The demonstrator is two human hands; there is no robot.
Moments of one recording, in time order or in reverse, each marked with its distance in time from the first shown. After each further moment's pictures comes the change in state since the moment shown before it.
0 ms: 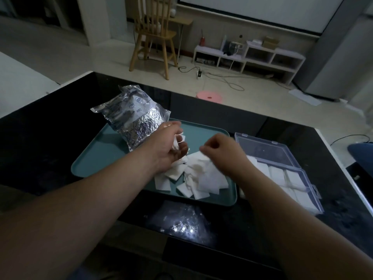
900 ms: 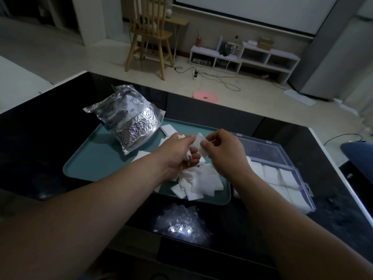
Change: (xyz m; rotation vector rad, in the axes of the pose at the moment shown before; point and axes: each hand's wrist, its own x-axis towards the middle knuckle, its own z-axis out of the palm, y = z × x) left_hand -0.006 -0.027 0.028 0.170 -0.103 -0.032; right_hand 0.000 0.011 -0.002 0.092 0.205 0.000
